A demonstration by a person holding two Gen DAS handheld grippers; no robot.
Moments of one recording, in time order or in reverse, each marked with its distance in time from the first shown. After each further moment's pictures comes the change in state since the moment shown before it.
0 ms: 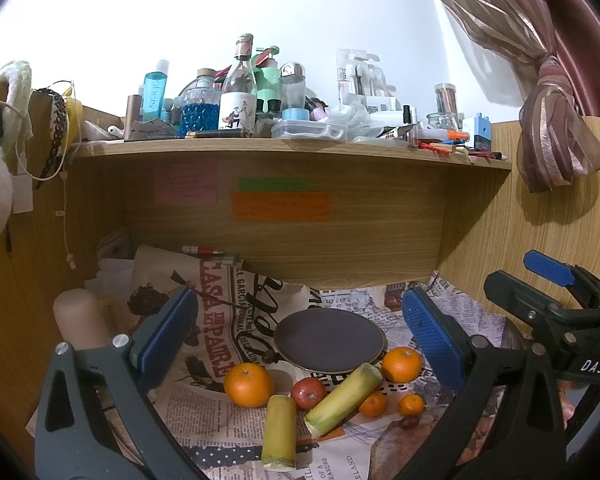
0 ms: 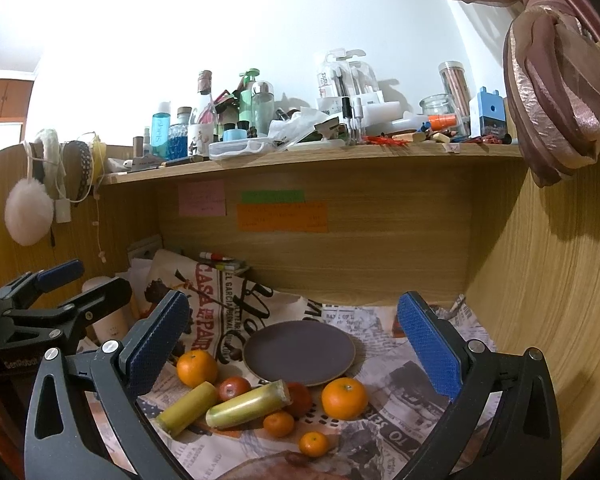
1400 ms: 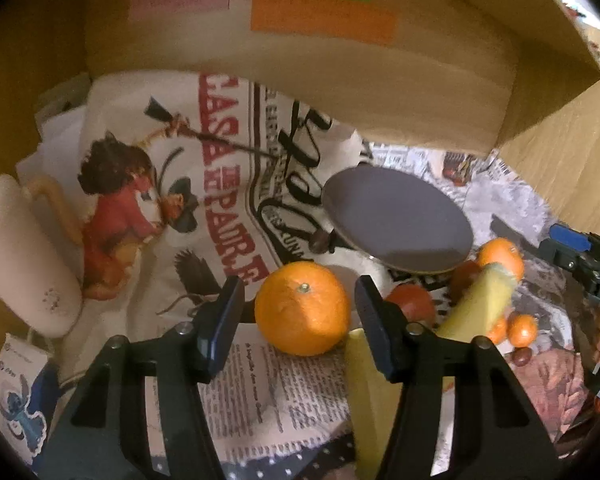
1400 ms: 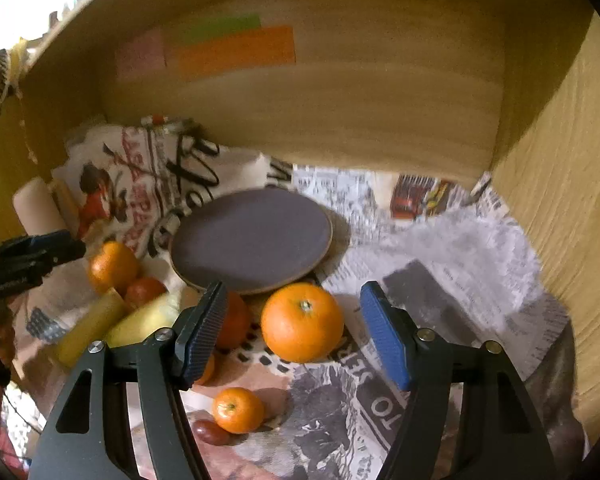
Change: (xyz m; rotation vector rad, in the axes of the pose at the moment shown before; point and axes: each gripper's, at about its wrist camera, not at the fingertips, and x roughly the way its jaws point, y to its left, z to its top) left arm 0.170 0.082 -0.095 -0.042 0.546 -0.029; right arm 0.132 -0.071 -0.078 0.030 0.508 0.009
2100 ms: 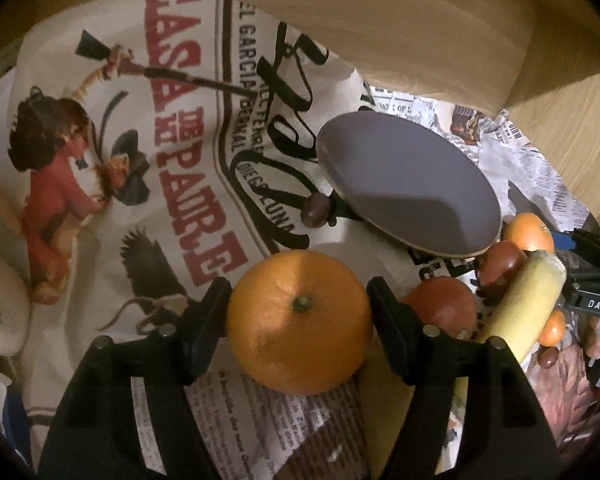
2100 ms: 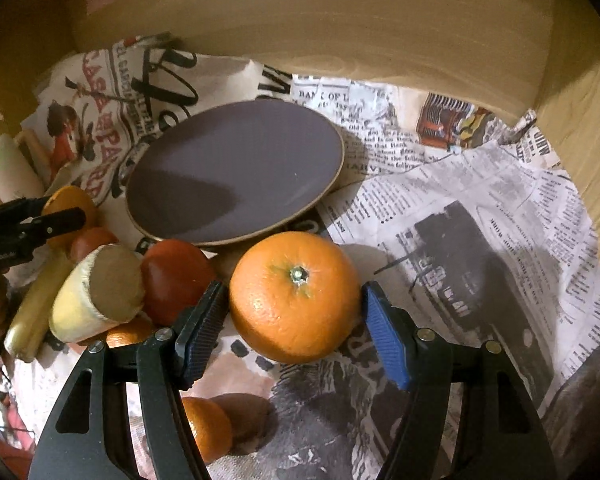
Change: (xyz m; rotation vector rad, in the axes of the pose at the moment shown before) left arm 0.068 0.004 0.004 0.012 0.184 -0.070; right arm 0.073 -0.007 -0.007 -0.008 0.268 0.026
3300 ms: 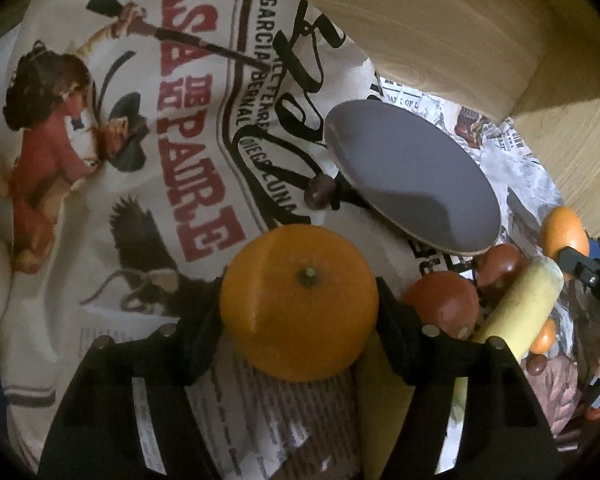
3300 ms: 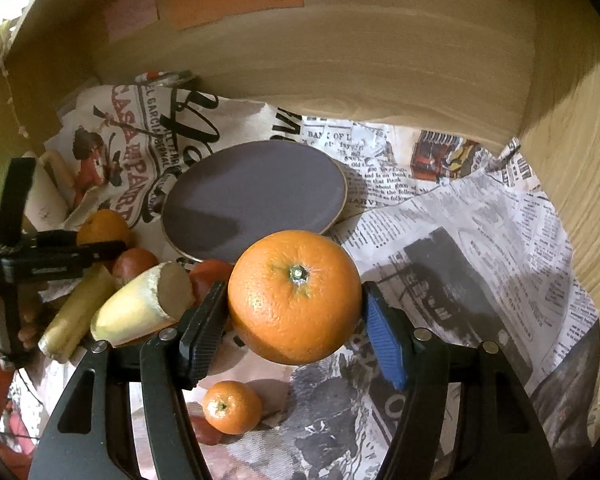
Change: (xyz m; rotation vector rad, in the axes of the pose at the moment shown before) left arm 0.003 0.008 -0.003 -0.081 0.045 -0.040; right arm -0.044 0.010 -0.001 -0.001 -0.117 0.018
